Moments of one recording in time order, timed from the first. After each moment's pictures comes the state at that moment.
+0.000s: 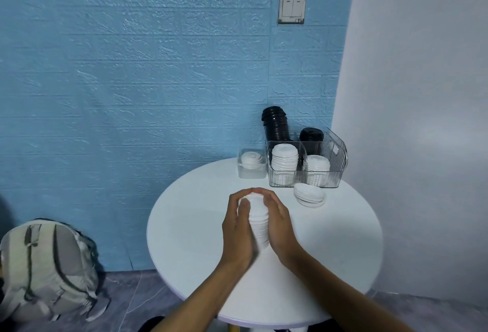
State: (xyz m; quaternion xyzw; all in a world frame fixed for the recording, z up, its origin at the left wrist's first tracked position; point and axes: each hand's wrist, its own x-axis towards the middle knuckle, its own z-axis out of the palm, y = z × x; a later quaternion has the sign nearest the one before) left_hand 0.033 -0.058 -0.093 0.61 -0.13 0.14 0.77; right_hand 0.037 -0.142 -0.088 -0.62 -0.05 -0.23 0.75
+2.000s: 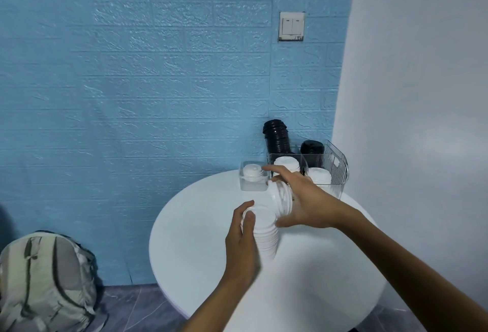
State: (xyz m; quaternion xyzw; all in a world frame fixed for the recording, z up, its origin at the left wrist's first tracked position) left_hand 0.033 -0.056 -0.090 0.63 -0.11 0.11 0.76; right_hand 0.029 -0.227 0.020 -0.94 -0.21 -0.11 0.25
